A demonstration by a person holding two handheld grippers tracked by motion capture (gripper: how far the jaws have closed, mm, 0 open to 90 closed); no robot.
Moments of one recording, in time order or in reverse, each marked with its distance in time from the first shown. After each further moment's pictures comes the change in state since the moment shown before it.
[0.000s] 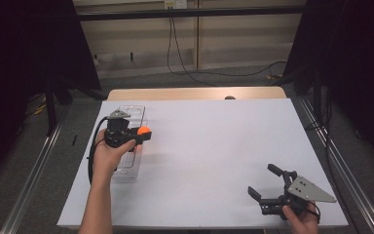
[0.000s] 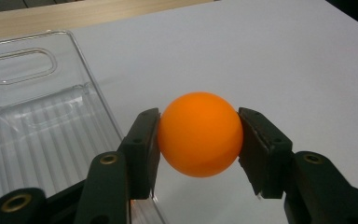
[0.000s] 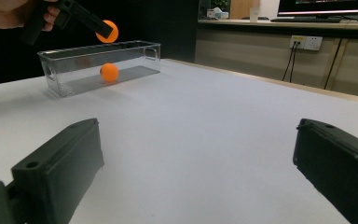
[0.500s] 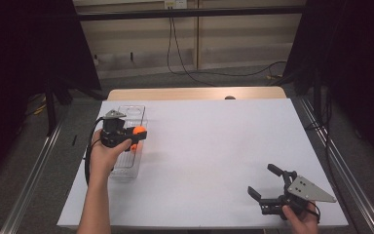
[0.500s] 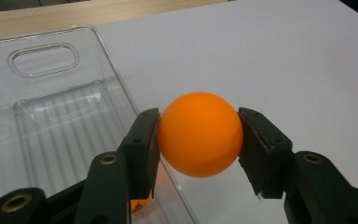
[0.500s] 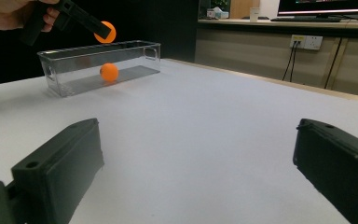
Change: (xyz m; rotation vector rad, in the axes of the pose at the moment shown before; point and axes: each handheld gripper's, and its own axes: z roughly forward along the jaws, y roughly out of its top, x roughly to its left) left arm 0.009 -0.003 -0.004 -0.002 0.043 -0.012; right arm 0.000 0.000 0.000 0.000 0.000 0.004
